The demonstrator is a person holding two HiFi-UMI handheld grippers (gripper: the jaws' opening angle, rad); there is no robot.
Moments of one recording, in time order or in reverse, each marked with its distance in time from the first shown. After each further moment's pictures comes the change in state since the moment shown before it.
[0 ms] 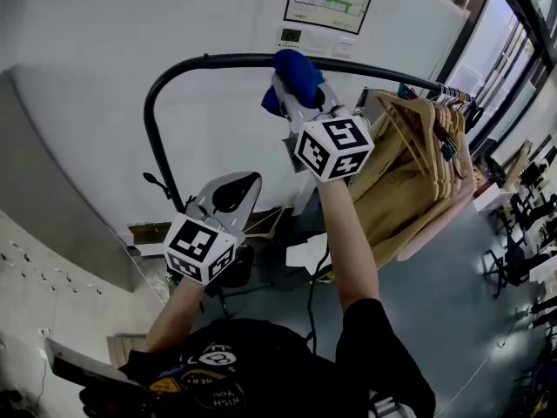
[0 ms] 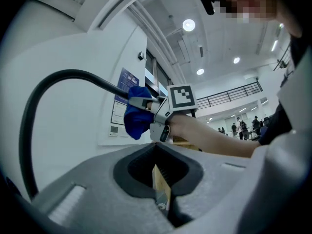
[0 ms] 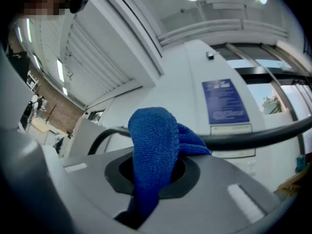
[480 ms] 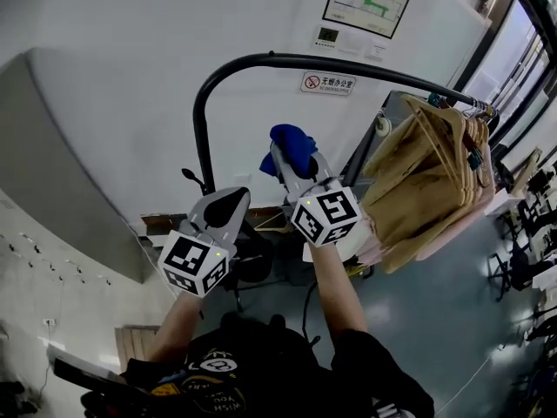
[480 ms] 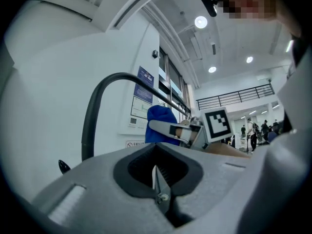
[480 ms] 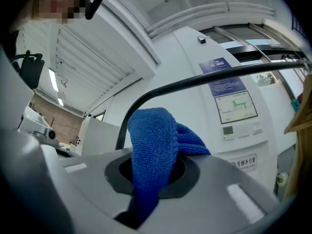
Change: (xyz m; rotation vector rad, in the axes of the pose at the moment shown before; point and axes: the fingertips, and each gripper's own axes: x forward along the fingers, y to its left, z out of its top) left arm -0.095 0.075 -0.033 -0.082 0.058 0.105; right arm -0.014 0.126 -0.100 0.177 0.081 0.027
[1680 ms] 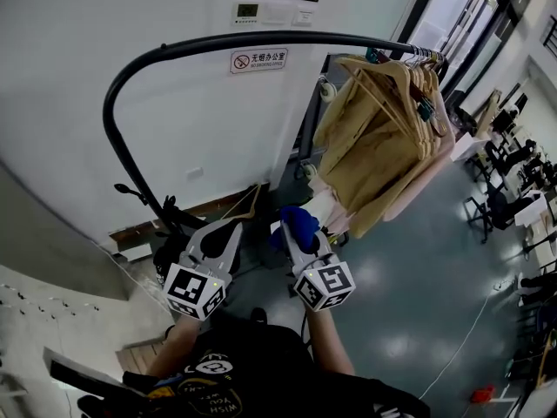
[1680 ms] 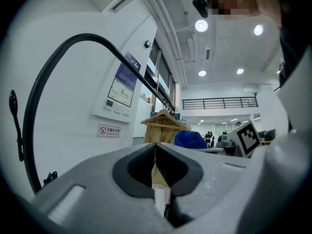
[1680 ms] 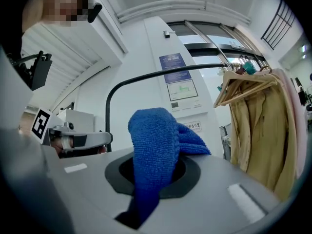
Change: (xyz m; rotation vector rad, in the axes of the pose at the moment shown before) left arm 0.040 -0.108 -0.083 -0.079 0.055 -0.211; right arm -0.228 -0.039 -0.107 0.192 0.178 -0.388
